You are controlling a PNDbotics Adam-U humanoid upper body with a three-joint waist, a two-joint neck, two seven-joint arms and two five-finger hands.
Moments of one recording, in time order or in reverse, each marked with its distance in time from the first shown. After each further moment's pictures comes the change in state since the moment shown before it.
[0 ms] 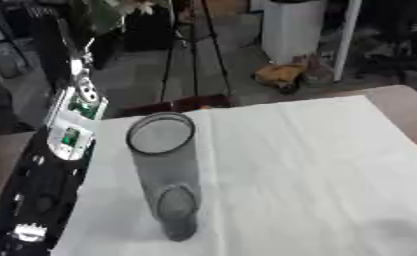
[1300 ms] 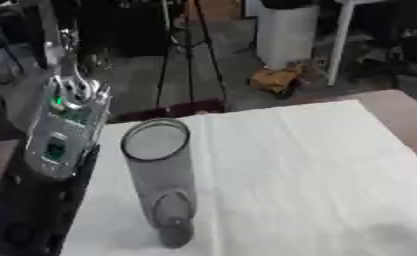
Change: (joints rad) left arm 0.028 -0.034 -0.110 -0.432 0.431 -0.123 -0.072; right arm 0.003 0.001 -0.001 -0.004 0.000 0.005 0.003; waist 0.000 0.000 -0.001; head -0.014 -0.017
